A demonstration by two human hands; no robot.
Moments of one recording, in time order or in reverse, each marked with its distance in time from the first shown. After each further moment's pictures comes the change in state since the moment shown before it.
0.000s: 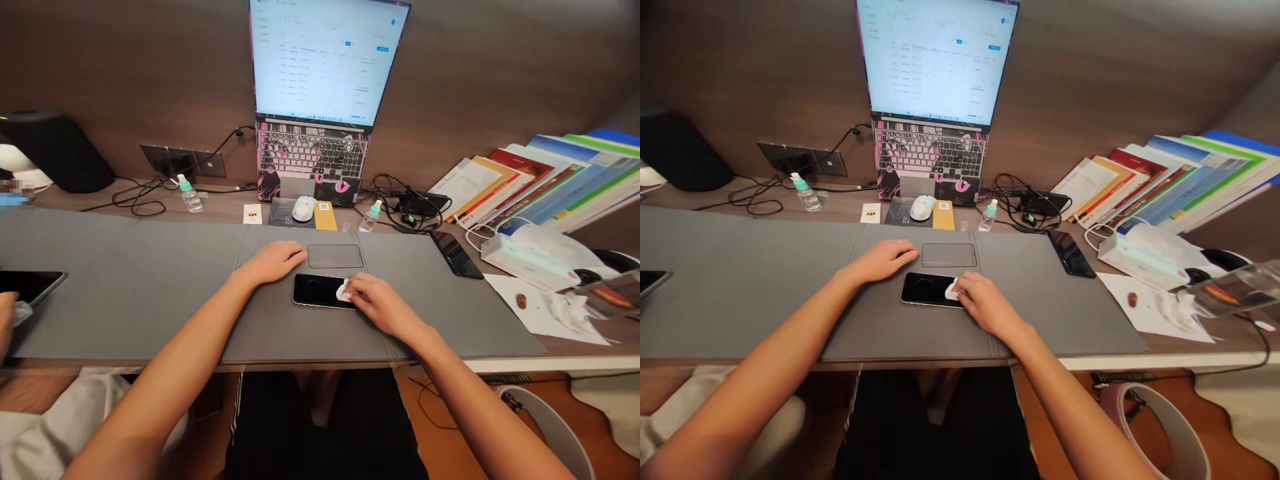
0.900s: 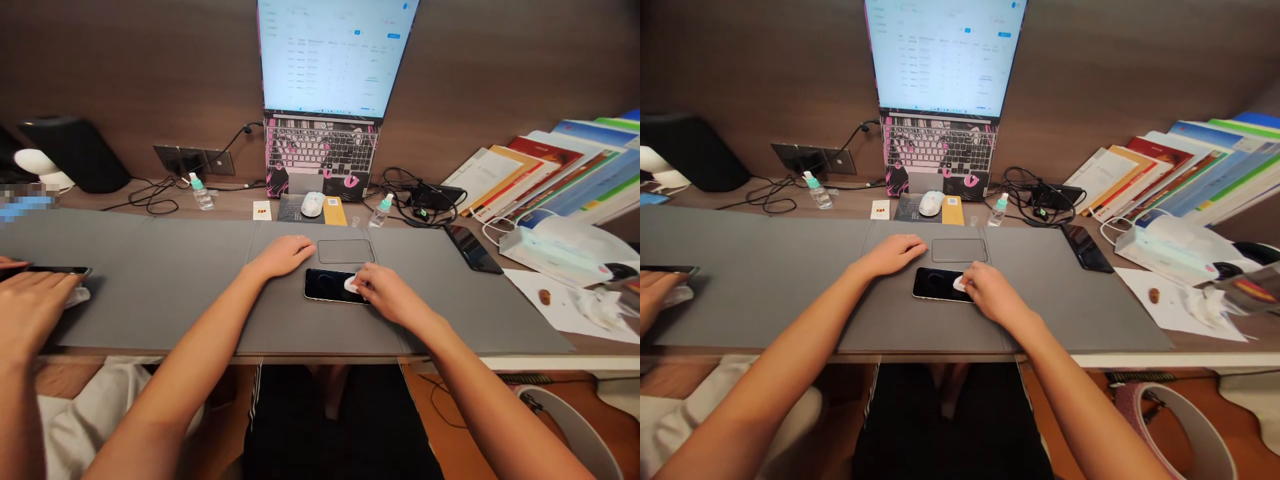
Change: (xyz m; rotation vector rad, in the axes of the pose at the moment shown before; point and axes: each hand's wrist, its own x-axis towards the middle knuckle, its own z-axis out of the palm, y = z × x) left_hand 0.001 -0.008 0.002 0.021 0.029 0.001; right_hand 0.009 -0.010 -0.003 -0.075 -0.080 0.154
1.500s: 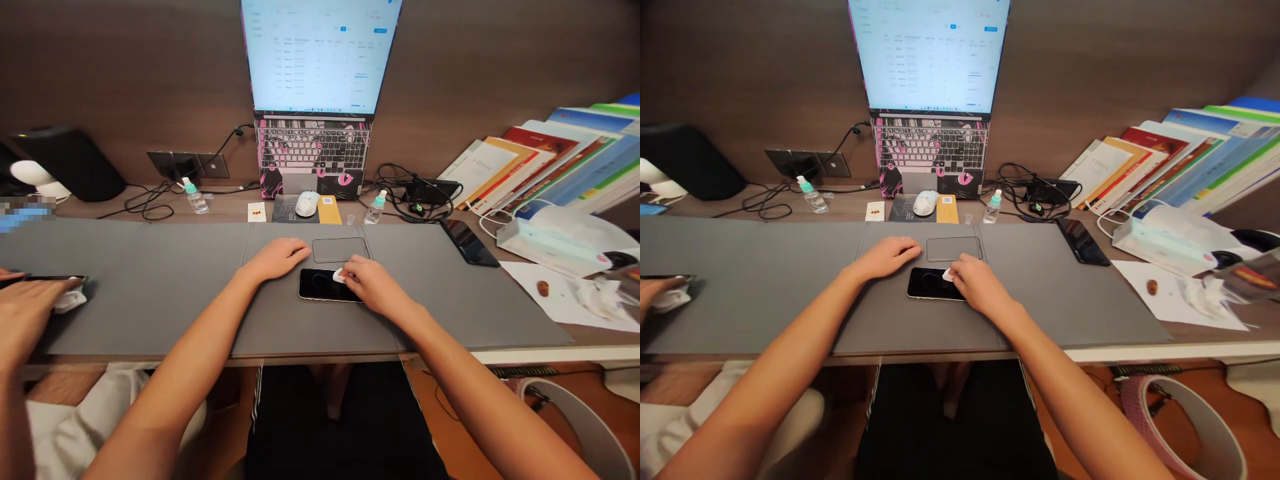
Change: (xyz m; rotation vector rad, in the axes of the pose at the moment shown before) left_hand -0.002 0.004 -0.001 -0.027 -0.037 -0.029; right_hand 0.003 -0.005 0.004 0.075 0.035 -0.046
